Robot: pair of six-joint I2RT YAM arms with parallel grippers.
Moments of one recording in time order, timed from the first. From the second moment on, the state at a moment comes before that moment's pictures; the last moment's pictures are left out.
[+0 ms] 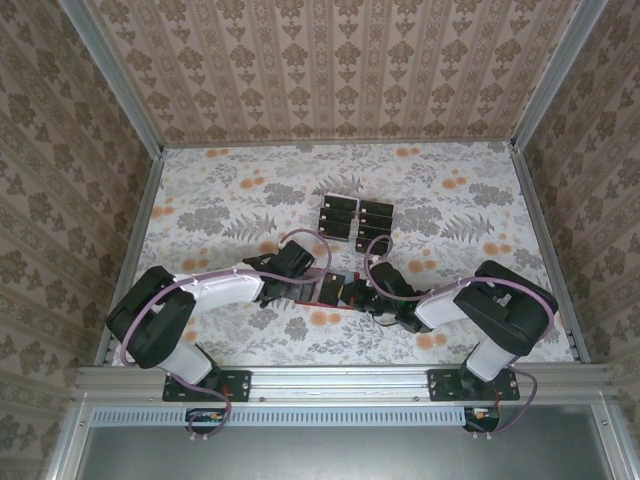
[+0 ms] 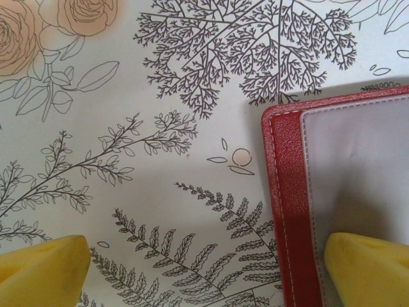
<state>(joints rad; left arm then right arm) -0.82 1.53 0.73 -0.37 -0.26 -0.43 0.77 1.63 0.40 0.62 -0.18 1.12</state>
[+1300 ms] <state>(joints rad) -0.82 1.53 0.72 -0.35 -0.26 -0.43 0.77 1.72 0.57 0.48 -0.25 1.13</state>
